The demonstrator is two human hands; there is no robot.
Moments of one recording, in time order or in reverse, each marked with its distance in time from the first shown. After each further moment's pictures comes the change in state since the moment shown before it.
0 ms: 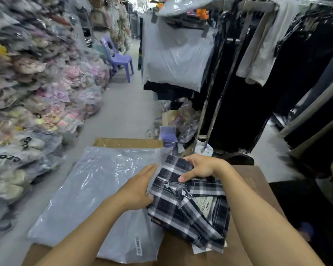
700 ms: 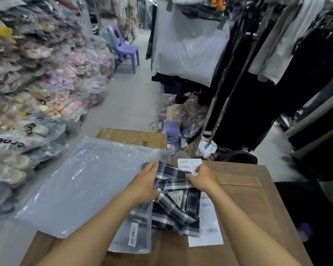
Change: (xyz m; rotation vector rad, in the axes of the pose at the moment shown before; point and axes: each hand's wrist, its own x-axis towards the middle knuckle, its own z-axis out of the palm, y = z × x) left_hand 0.003 -0.003 0.013 -0.022 -0.018 -0.149; right_hand 0.029 0.032 0.075 -0.031 0.544 0.452
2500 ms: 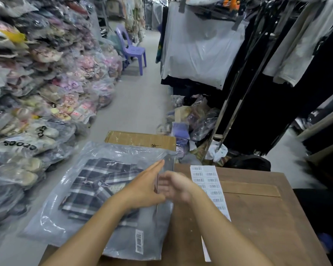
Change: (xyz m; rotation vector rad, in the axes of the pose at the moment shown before) left_hand -0.020 -0.019 -0.051 -0.161 0.018 0.128; right_hand -0.013 -0.091 0.063 1.040 -0.725 0.085
